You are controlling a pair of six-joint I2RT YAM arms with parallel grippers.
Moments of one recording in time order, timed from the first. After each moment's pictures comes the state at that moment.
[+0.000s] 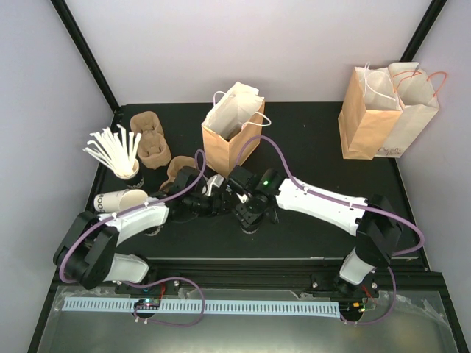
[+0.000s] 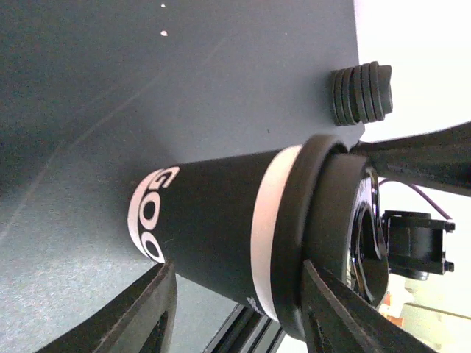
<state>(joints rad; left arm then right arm) -0.53 1.34 0.57 0.01 0.74 -0.69 1.02 1.64 1.33 -0.99 0.08 0.24</state>
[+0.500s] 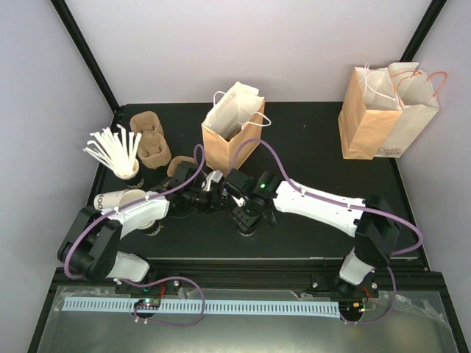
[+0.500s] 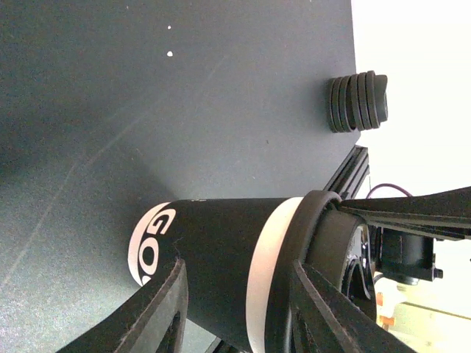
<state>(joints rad) -0.48 1.38 0.65 -0.09 0.79 -0.64 1.06 1.65 1.34 -0.99 0.08 0.21</state>
